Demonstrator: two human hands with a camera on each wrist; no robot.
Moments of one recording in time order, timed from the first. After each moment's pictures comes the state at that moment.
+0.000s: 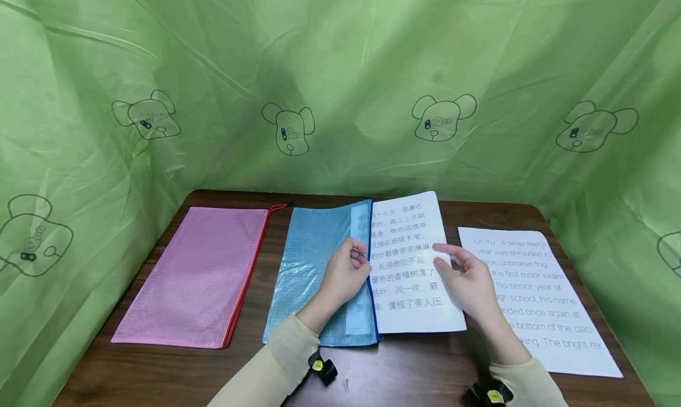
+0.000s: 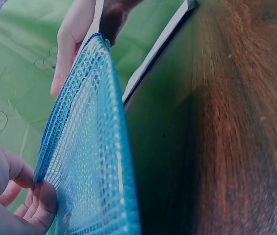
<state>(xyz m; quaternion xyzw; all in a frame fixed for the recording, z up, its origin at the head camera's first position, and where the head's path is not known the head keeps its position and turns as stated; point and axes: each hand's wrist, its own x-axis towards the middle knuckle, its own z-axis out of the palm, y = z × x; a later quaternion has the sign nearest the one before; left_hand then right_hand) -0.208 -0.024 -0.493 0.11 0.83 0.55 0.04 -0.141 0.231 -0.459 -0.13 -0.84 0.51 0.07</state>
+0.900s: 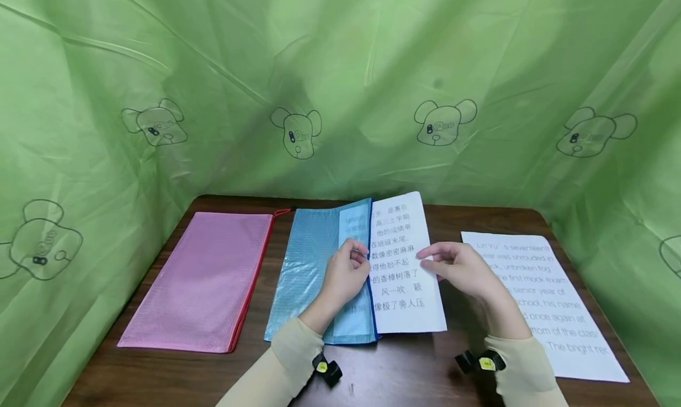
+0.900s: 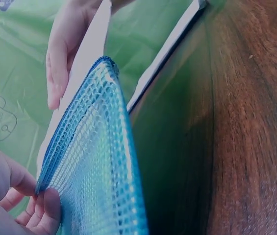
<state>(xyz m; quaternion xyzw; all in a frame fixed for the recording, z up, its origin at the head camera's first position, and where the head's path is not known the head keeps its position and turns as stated) -0.212 -0.026 -0.493 0.10 0.82 0.56 0.01 -0.174 0.241 -0.433 0.01 -0.86 0.50 -0.09</state>
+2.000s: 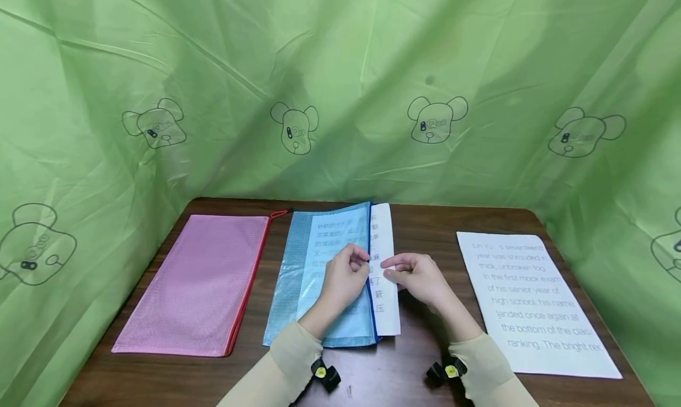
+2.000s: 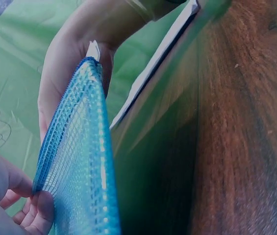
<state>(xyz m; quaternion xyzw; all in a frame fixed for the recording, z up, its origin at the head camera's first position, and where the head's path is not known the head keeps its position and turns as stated) -0.209 -0.023 -0.499 0.12 0.82 0.56 0.00 -0.180 0.180 -0.480 0.00 -0.82 0.56 -0.07</state>
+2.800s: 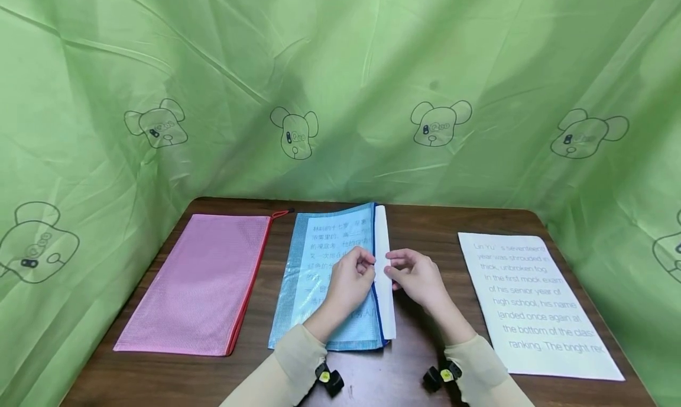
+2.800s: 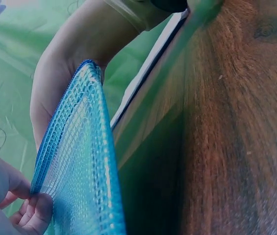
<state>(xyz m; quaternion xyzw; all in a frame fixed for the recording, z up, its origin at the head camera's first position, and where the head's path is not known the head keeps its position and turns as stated) -0.204 -0.016 -0.499 0.13 0.82 0.55 0.00 -0.183 0.166 -0.487 -0.06 -0.84 0.54 0.00</state>
